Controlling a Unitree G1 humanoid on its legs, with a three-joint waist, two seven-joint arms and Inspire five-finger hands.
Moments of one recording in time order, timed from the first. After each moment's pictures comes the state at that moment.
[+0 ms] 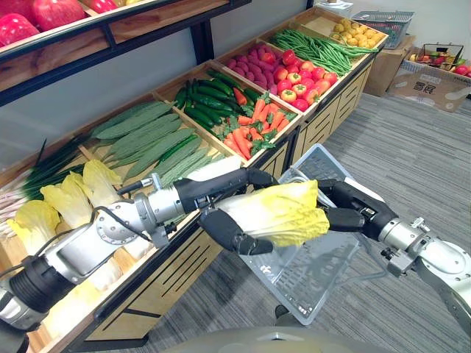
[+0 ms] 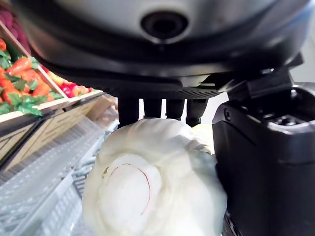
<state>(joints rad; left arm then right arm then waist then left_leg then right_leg) -0.27 1.04 -0.54 -0.39 -0.26 -0.31 -0.30 0.25 -0.94 0.05 -0.33 0.54 0.04 0.34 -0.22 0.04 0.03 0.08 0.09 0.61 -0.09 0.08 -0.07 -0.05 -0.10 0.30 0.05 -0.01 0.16</state>
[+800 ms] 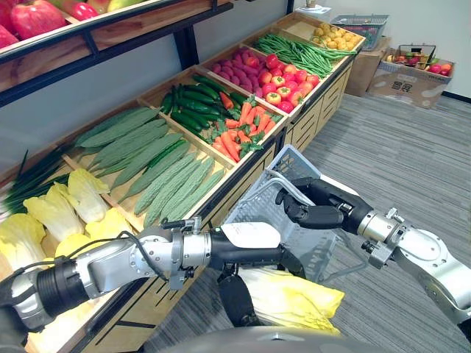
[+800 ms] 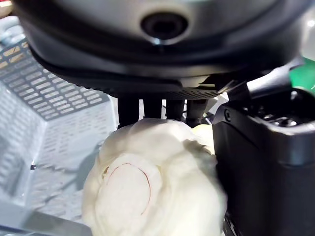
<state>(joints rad) -0.41 1.03 -0.96 -0.39 -0.02 -0.35 -0.35 0.11 -0.96 0.19 -0.32 0.58 0.04 0.37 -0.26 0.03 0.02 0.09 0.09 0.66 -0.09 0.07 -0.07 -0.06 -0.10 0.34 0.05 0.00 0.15</state>
